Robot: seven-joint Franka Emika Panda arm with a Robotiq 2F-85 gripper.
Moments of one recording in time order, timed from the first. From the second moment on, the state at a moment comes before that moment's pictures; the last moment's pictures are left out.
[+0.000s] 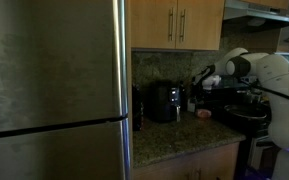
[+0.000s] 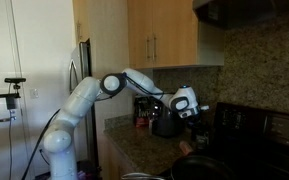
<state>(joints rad) -0.17 0.62 -0.25 -1.51 0.14 2.48 2.59</state>
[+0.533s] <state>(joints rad) -0.15 0.64 -0.27 -1.49 0.19 2.52 2.60</state>
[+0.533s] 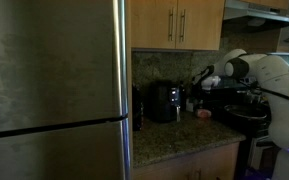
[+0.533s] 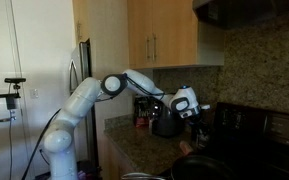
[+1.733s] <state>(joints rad) -0.15 0.64 -0.31 -1.46 0.23 2.55 2.60</state>
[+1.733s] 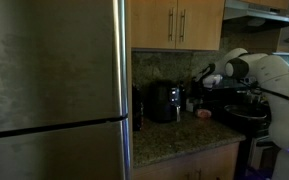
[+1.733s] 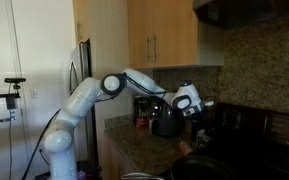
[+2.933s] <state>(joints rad) -0.33 0.84 -0.19 -1.12 0.55 2.29 2.60</state>
